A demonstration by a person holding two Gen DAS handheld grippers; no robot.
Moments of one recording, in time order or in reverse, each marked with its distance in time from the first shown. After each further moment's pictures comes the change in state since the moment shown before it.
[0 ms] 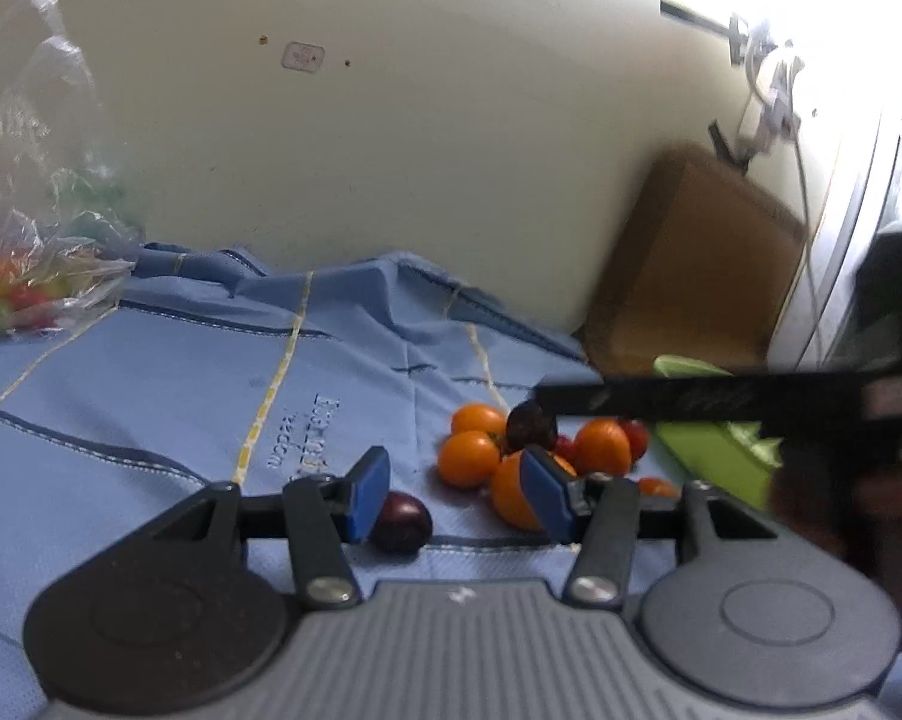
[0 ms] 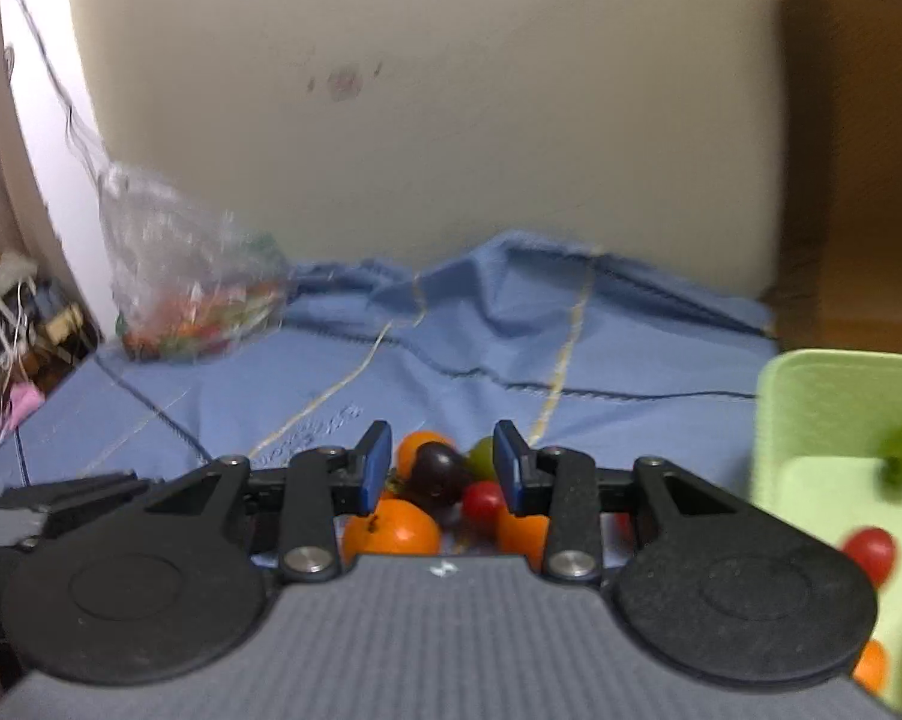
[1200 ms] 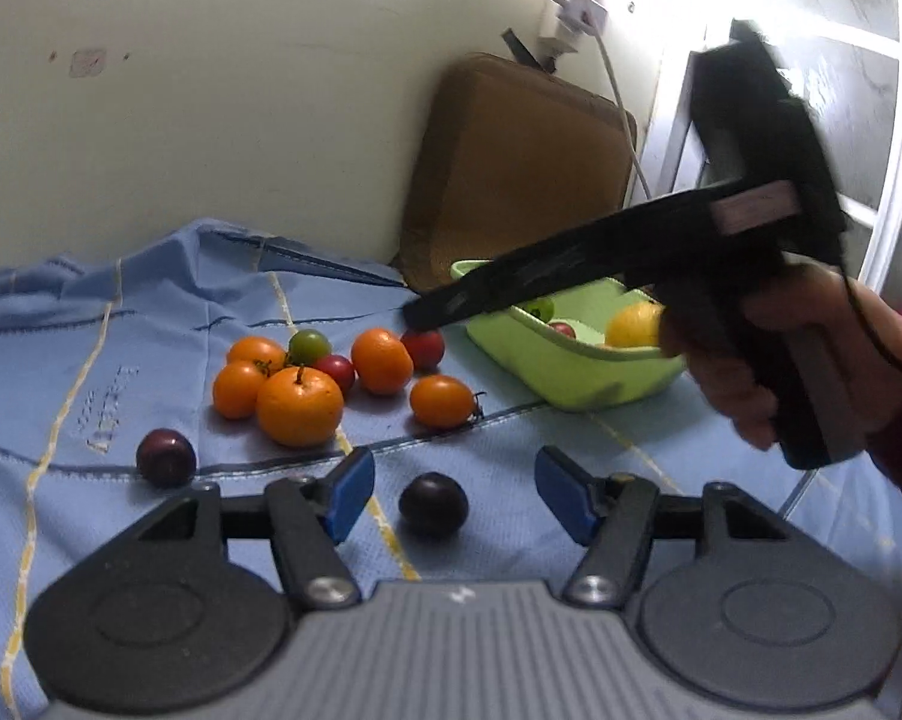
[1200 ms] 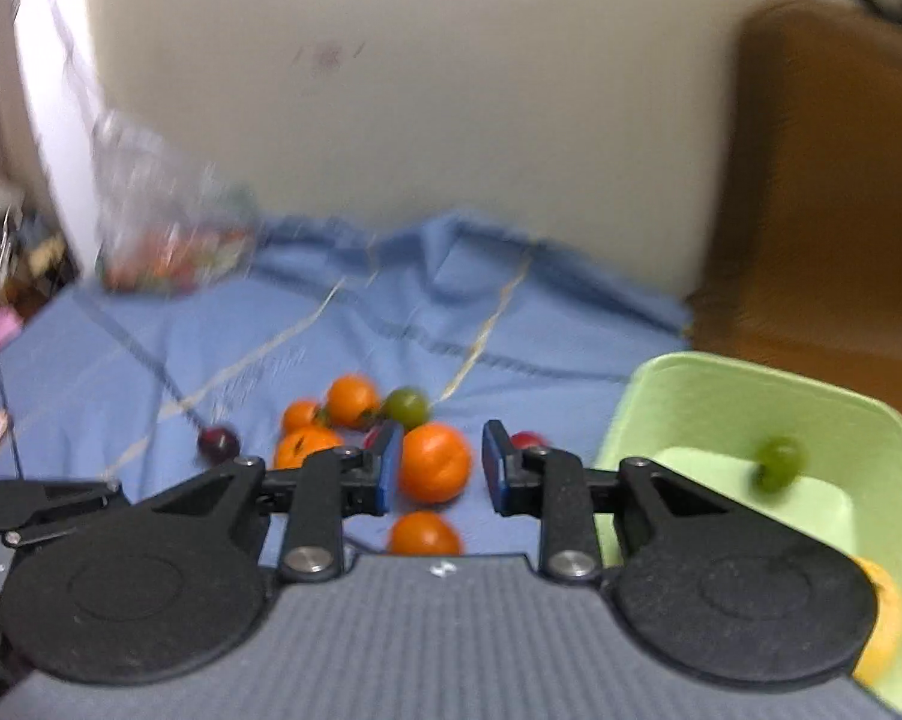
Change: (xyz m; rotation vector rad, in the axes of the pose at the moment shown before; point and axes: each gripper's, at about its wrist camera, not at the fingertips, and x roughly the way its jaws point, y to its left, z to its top) left arm -0.006 -0.075 -0.030 0.238 0.110 -0.216; right arm -0.035 -0.028 0.008 -0.109 0.094 -0.066
